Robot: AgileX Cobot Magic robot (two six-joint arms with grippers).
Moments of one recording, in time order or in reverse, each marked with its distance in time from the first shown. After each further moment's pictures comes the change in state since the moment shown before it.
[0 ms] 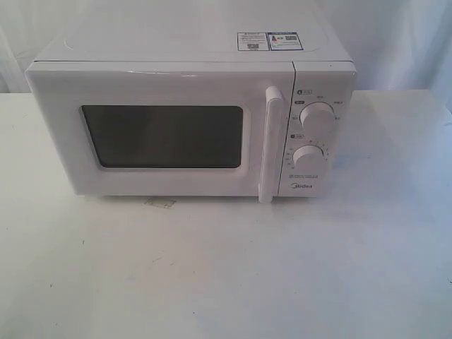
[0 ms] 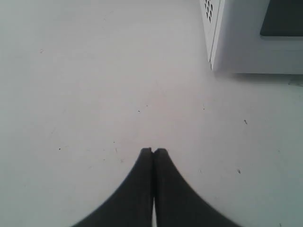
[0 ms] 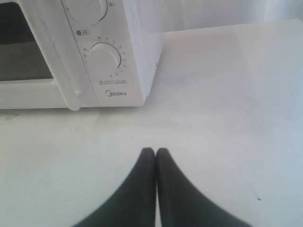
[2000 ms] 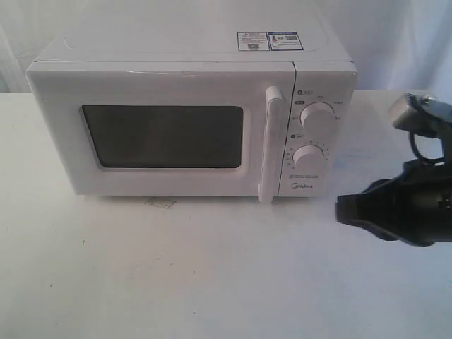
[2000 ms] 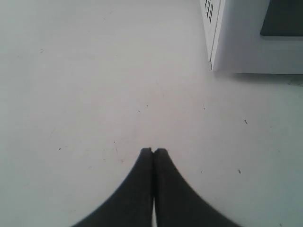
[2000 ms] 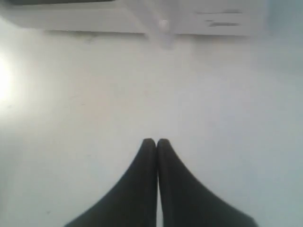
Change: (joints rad) left arm 0.000 0.000 0.000 0.000 0.000 0.000; right arm 0.000 1.040 -0.580 0.820 0.227 -0.702
